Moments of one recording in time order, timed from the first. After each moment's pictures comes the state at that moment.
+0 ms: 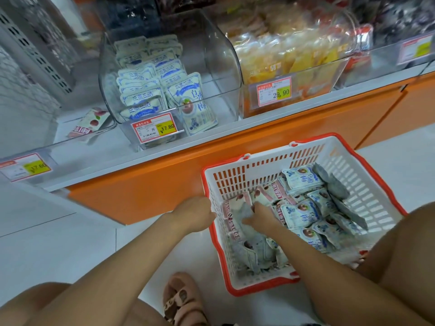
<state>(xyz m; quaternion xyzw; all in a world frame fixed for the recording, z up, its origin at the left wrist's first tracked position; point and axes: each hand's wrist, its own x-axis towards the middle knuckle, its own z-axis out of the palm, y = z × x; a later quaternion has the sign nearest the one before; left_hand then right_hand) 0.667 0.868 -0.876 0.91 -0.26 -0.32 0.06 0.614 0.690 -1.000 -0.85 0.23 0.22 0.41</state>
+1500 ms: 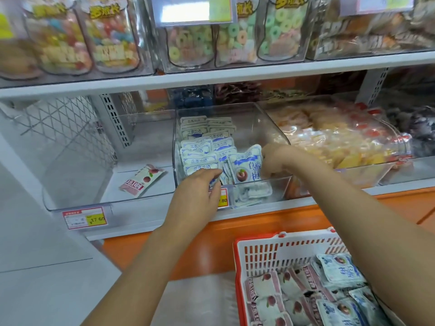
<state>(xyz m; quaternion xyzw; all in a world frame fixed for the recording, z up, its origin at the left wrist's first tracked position) 0.748 0.909 -0.746 0.92 -0.21 0.14 0.30 0.823 0.698 -0.715 -0.98 0.04 0.15 0.12</state>
